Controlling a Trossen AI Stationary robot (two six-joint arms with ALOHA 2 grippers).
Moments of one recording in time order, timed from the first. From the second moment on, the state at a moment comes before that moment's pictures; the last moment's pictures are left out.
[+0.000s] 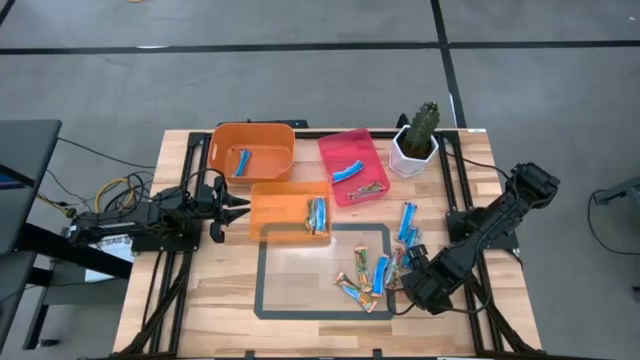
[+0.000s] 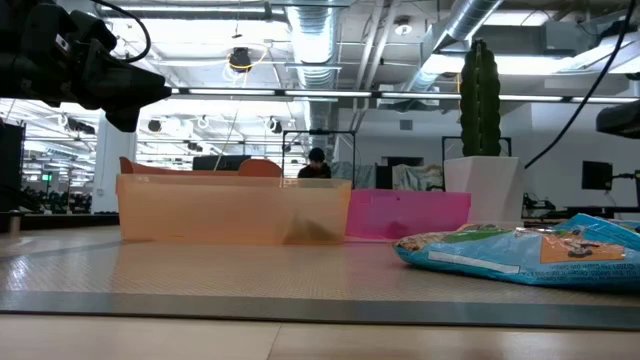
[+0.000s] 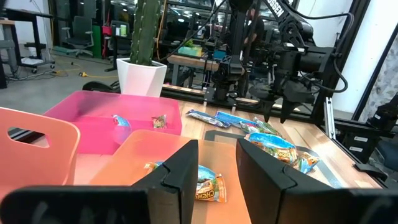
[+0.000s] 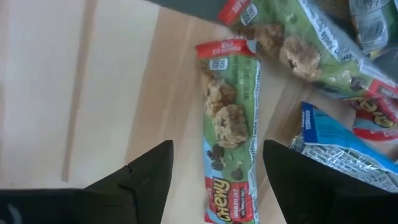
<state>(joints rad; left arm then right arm) 0.12 0.01 0.02 0.01 0.03 -0.16 0.77 1.49 0.83 -0.83 0.00 0.41</state>
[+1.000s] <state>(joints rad) 0.12 0.01 0.02 0.01 0.03 -0.16 0.75 1.58 0.75 -0.75 -0.03 0.47</state>
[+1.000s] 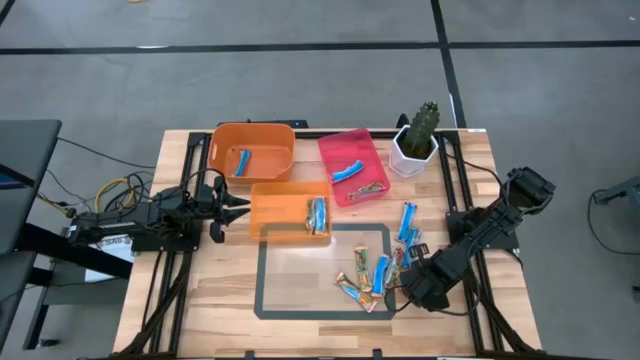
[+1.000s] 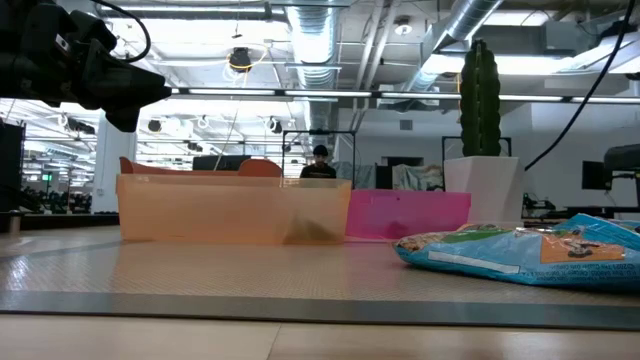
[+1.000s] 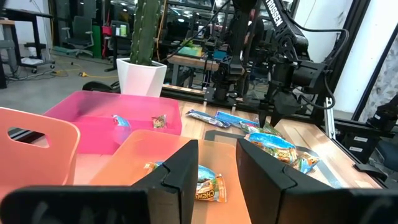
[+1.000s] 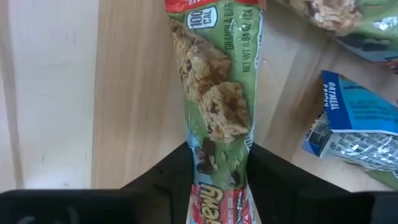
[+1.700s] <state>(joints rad) 0.12 0.01 0.02 0.01 0.03 -0.16 0.74 1.55 0.83 -0.56 -0.18 0.47</state>
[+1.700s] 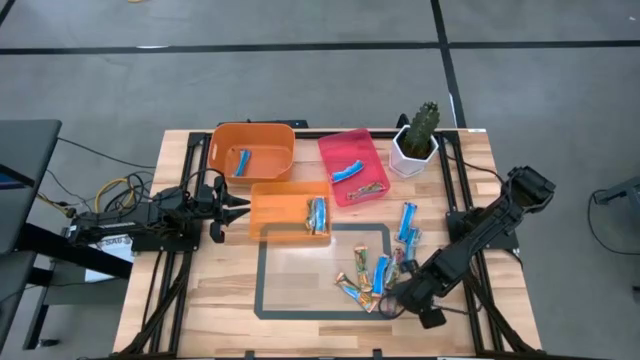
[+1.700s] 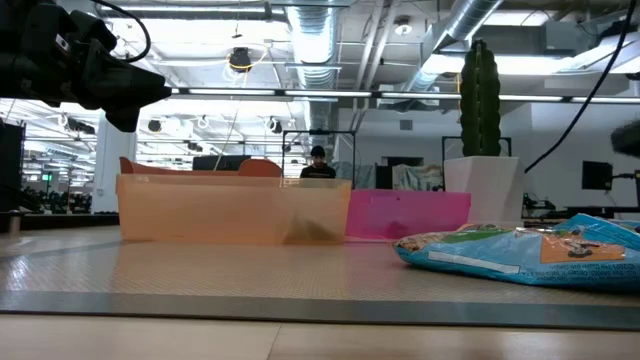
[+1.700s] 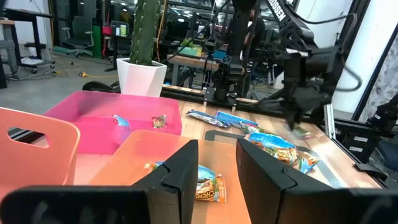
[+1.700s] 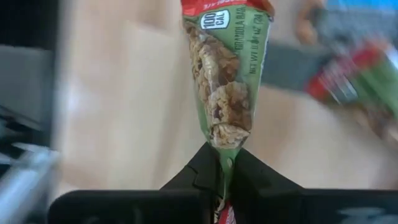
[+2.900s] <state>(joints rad) 0.12 0.01 0.02 0.01 0.03 -0.16 0.13 1.41 0.83 0.38 0.00 0.43</state>
